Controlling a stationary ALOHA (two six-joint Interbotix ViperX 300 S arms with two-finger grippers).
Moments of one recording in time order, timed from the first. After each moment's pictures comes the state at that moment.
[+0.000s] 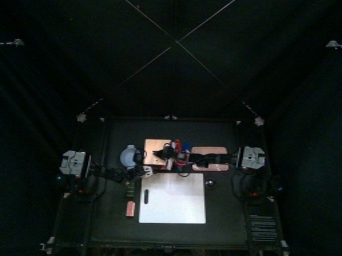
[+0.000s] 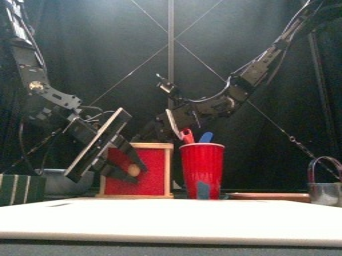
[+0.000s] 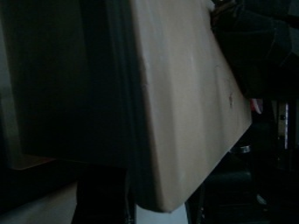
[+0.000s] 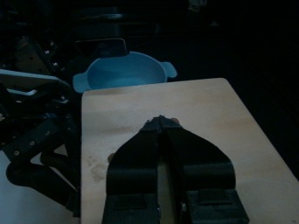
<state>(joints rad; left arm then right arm) -0.02 0.17 0.93 -0.88 -0.73 -0.70 -0.29 0.33 0.44 -0.15 -0.49 0.00</state>
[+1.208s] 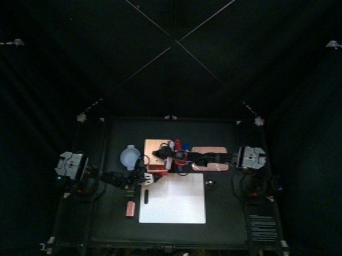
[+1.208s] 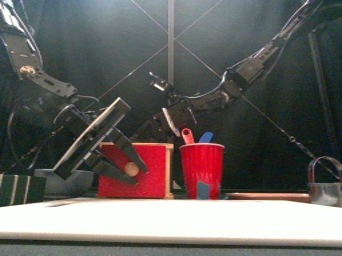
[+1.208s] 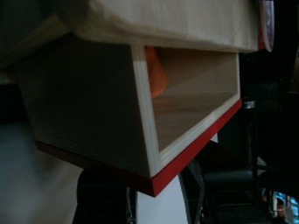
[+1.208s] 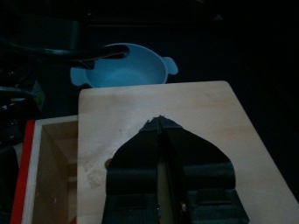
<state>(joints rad) -0.16 0.14 0.91 -0.89 -0.56 -0.71 -0.32 0.33 0.39 -0.20 -0.36 -0.01</state>
